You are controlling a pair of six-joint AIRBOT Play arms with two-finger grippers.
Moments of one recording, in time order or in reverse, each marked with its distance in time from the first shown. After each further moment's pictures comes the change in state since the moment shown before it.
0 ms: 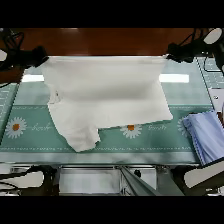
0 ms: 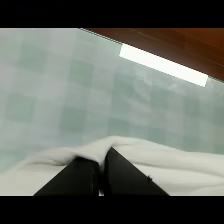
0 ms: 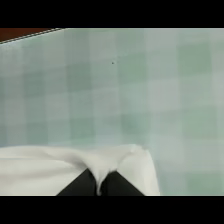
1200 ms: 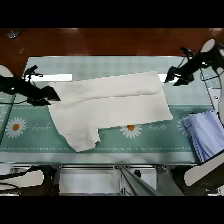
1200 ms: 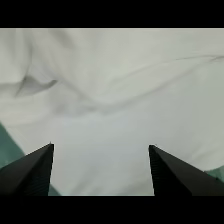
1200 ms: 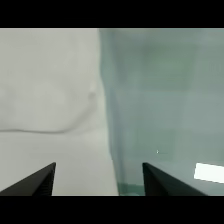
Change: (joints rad) left arm 0.119 0.066 -0.259 0.076 -0.610 0.142; right arm -0.124 -0.070 -0.032 -0.065 0.469 -0.130
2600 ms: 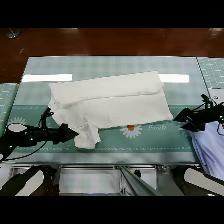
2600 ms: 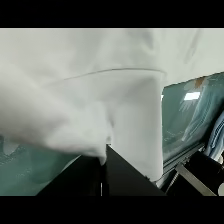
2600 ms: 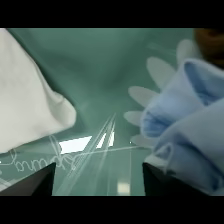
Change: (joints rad) left arm -0.047 0.412 -0.846 -0.562 0.210 0.222; right arm -0.257 0.572 -1.046 0.146 -0.282 -0.046
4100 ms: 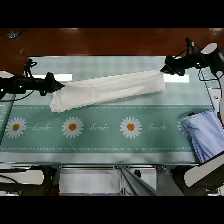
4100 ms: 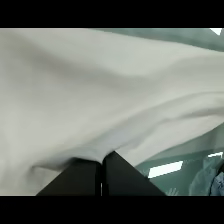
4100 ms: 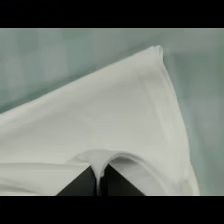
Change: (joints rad) left arm 0.047 -0.576 0.882 0.065 0.061 -0.102; right arm 0.306 -0.602 1.002 0.178 -0.105 0.079
